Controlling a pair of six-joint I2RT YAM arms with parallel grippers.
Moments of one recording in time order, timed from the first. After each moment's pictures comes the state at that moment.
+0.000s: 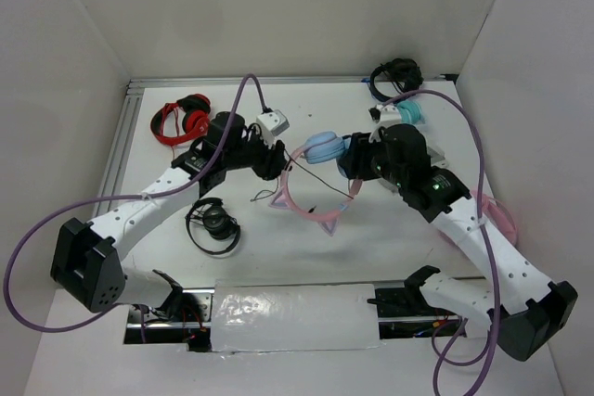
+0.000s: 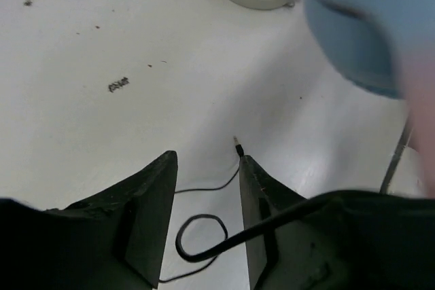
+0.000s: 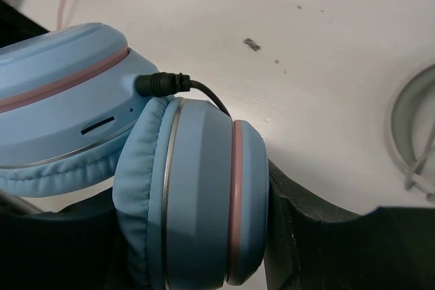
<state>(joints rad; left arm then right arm) -0.55 1.36 1.09 -0.19 0.41 0.05 0.53 1.00 1.01 -0.49 0.04 0.33</state>
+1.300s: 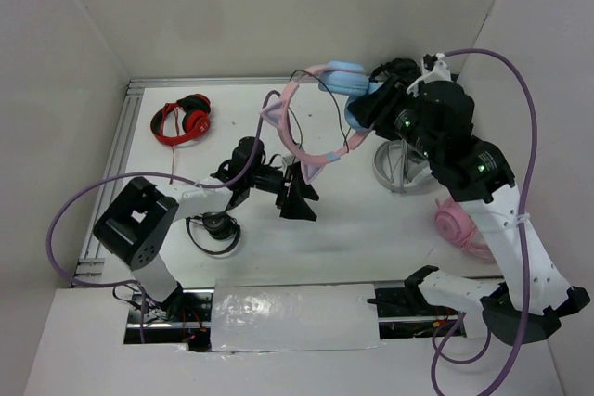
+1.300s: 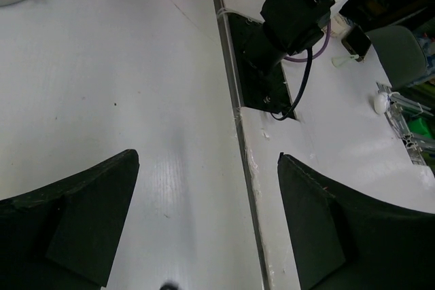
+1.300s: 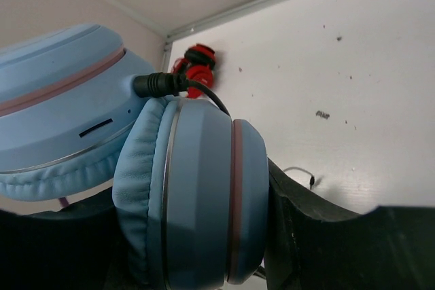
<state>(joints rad) -0.59 1.66 0.85 0.54 1.13 -0.27 0.51 1.10 1.55 -0.70 0.10 0.72</state>
